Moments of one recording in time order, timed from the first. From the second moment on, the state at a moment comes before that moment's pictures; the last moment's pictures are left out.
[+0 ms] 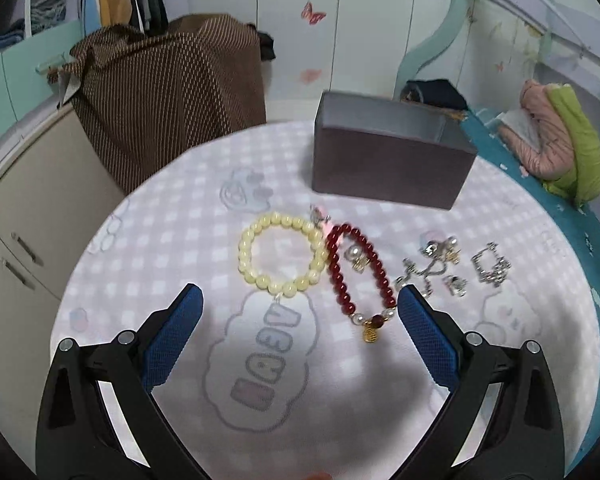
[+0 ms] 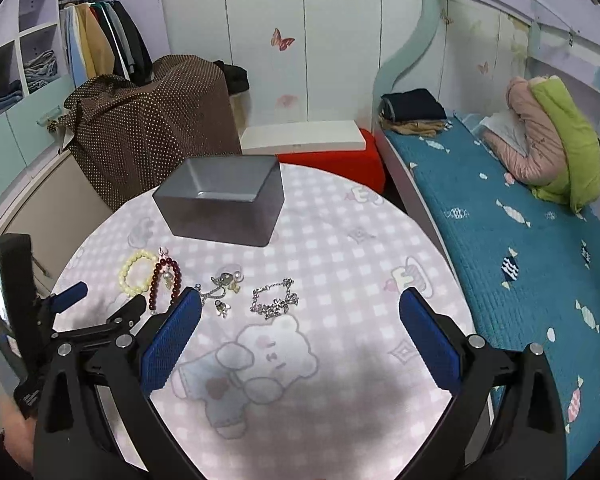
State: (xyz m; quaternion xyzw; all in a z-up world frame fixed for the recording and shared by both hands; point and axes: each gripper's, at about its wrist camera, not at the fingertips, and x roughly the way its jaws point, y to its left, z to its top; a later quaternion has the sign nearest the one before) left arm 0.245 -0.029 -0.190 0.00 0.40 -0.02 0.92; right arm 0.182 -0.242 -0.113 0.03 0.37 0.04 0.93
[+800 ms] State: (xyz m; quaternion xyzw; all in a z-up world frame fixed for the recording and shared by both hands) left arm 0.255 -0.013 -0.203 -0.02 0.43 -0.07 0.90; right arm 0.225 -0.234 -0.183 0.01 0.45 0.06 0.89
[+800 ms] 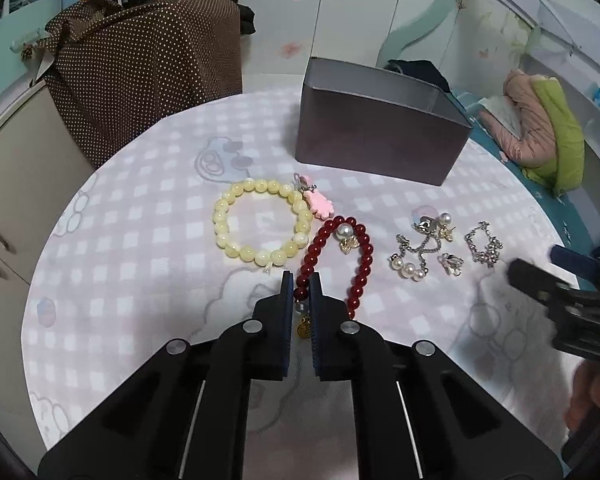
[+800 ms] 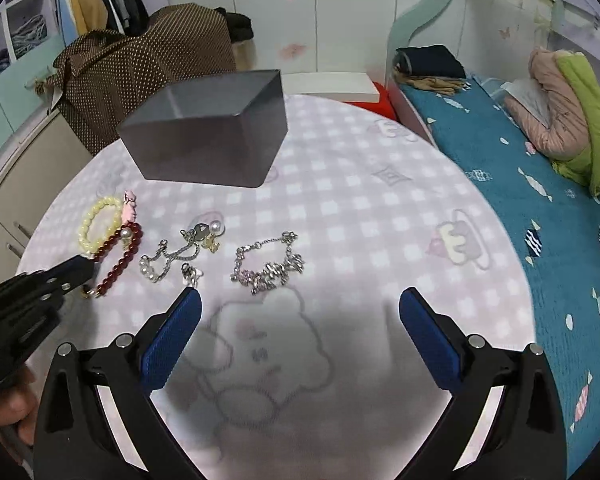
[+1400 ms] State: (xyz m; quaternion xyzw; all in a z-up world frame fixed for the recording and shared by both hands) left arm 0.233 -0.009 -0.173 -0.02 0.40 -0.09 0.91; right arm 0.233 -0.222 -0.188 -0.02 0.44 0.08 0.90
